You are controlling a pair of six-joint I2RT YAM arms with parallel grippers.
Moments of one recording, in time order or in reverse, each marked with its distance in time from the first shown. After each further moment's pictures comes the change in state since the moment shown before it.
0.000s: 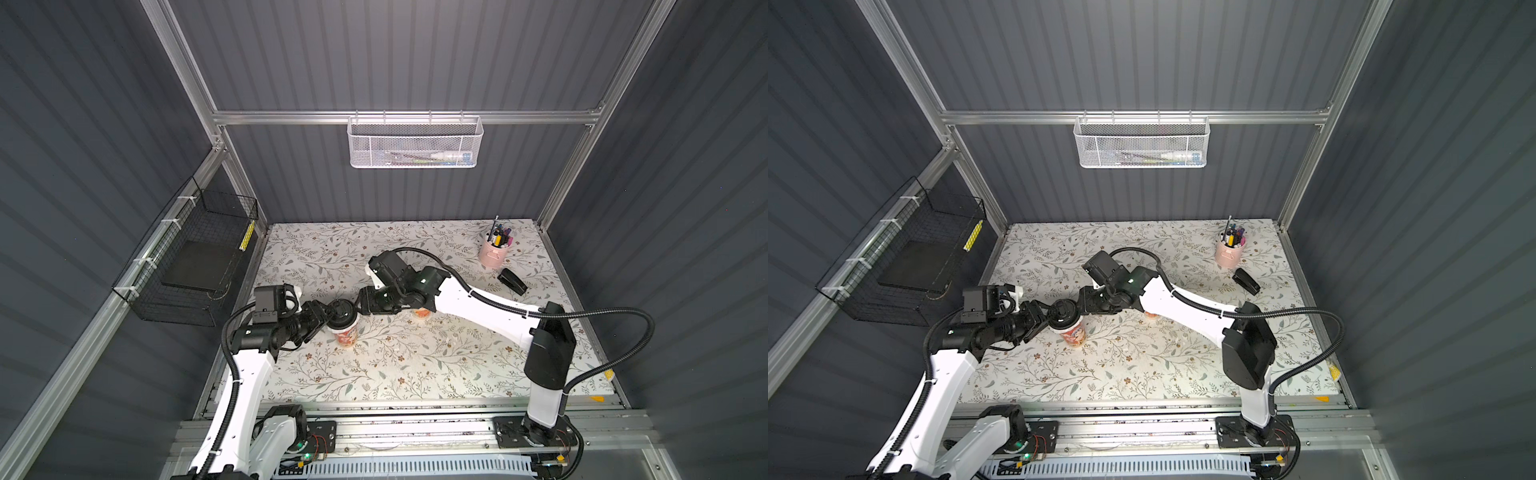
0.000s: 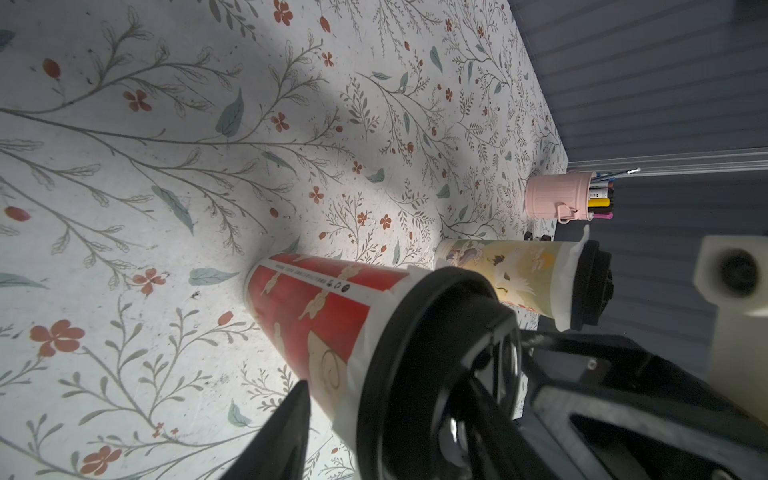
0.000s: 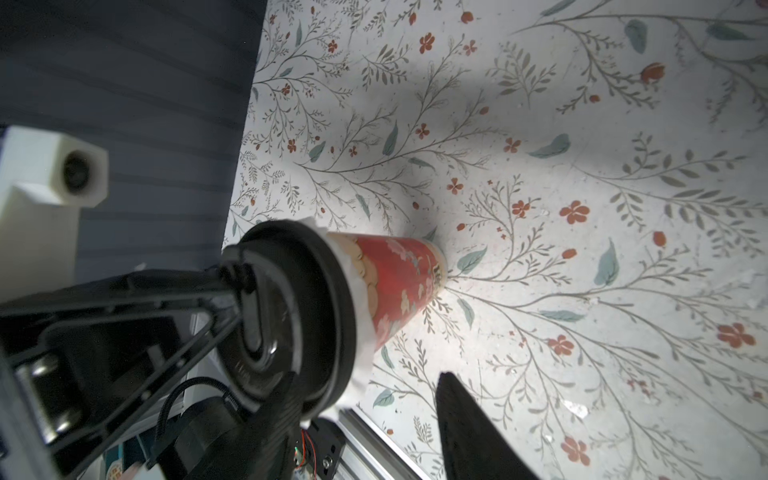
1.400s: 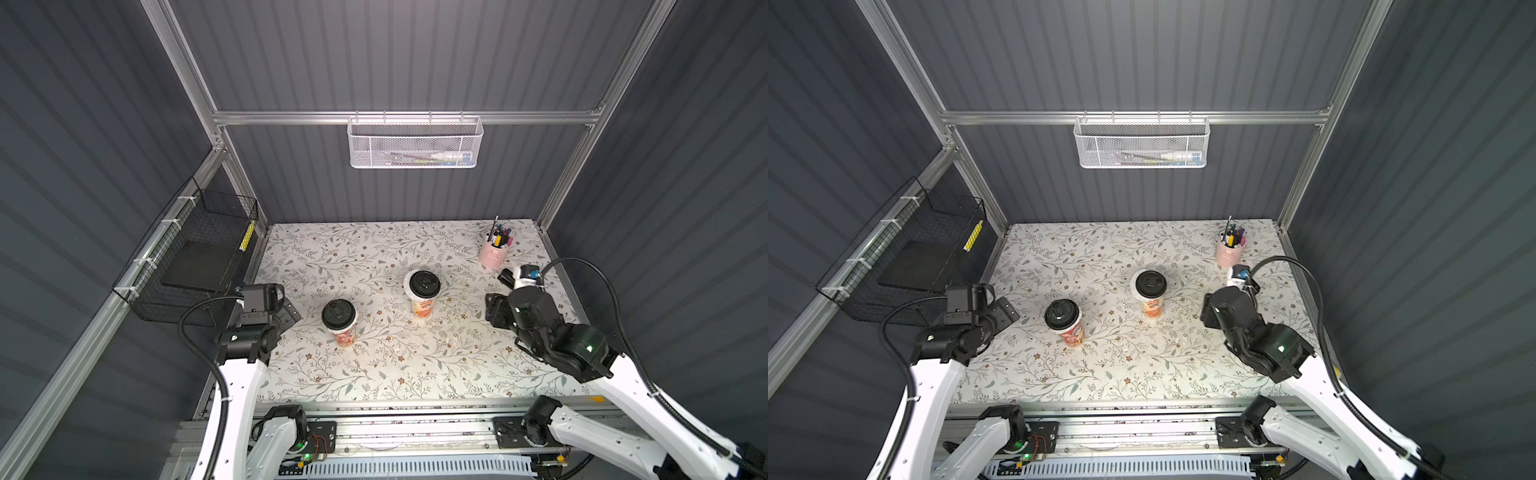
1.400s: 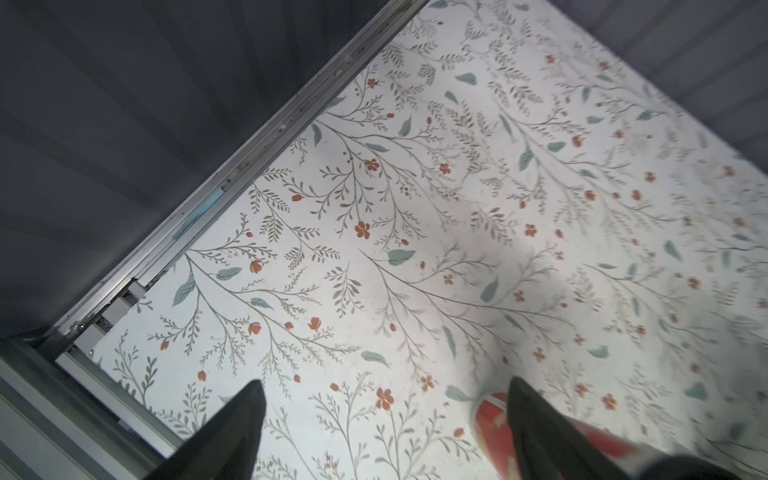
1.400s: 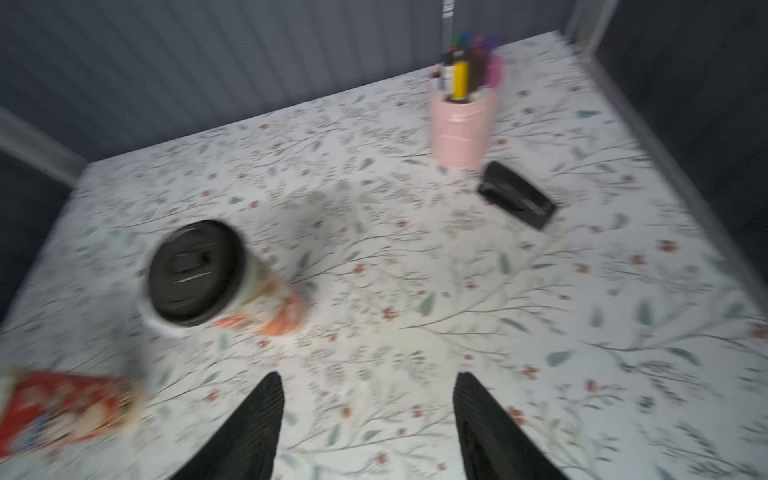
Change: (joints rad) left arm 0.001 -0.039 0.080 -0.113 -0.801 0.142; right arm -0.329 -1.083 -0.832 -0.137 0.774 -0.139
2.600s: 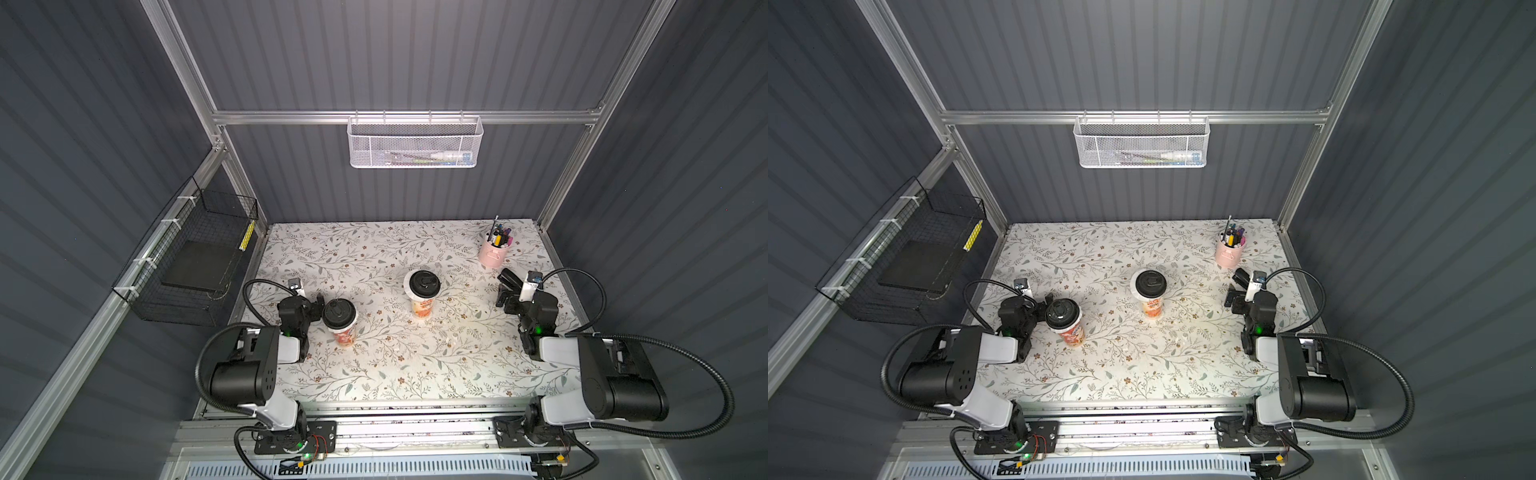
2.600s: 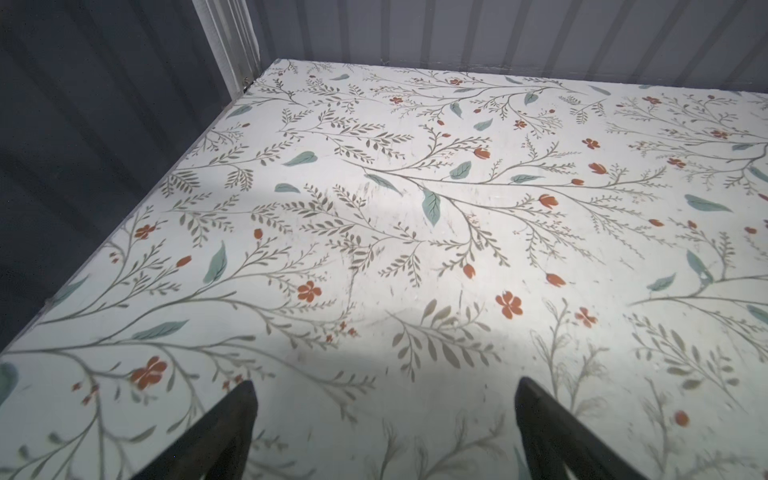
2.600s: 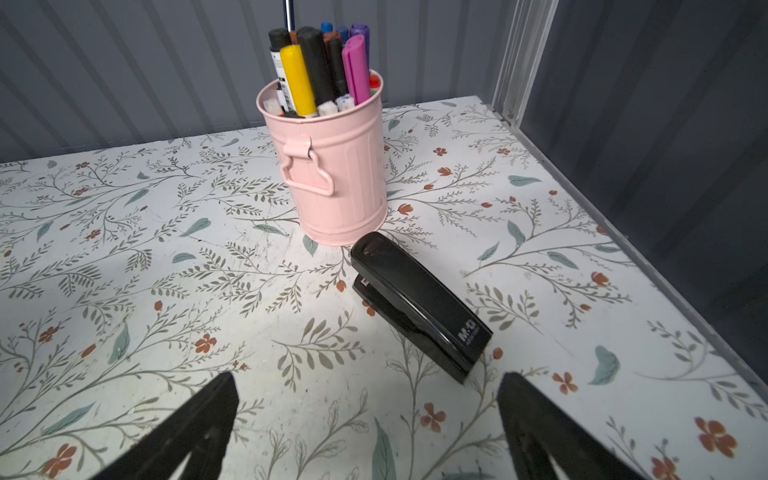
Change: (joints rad) left arm -0.027 0.775 -0.504 1.794 0.195 0.487; right arm -0.723 0.681 -0.533 1.606 -0.581 -0.557
